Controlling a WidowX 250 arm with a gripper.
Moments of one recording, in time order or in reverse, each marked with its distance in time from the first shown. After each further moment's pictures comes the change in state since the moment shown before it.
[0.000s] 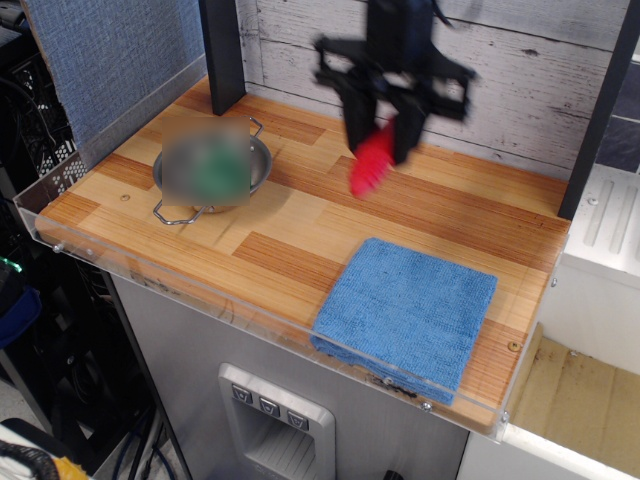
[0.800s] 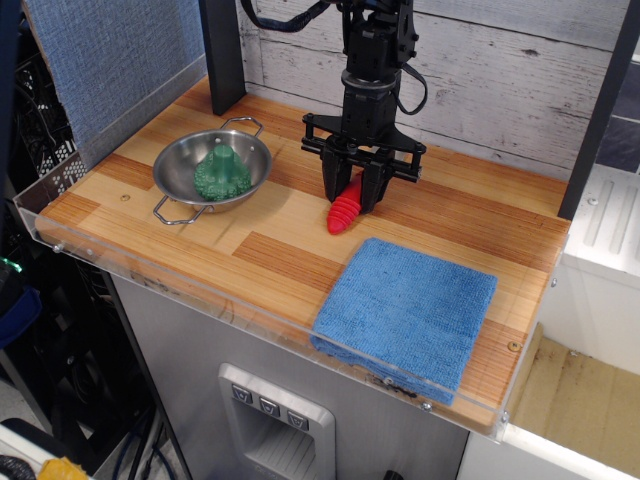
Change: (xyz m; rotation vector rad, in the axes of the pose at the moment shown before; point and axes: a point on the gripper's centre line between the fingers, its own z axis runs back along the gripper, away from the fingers) arm 0.051 0.060 -0.095 0.057 0.102 0.080
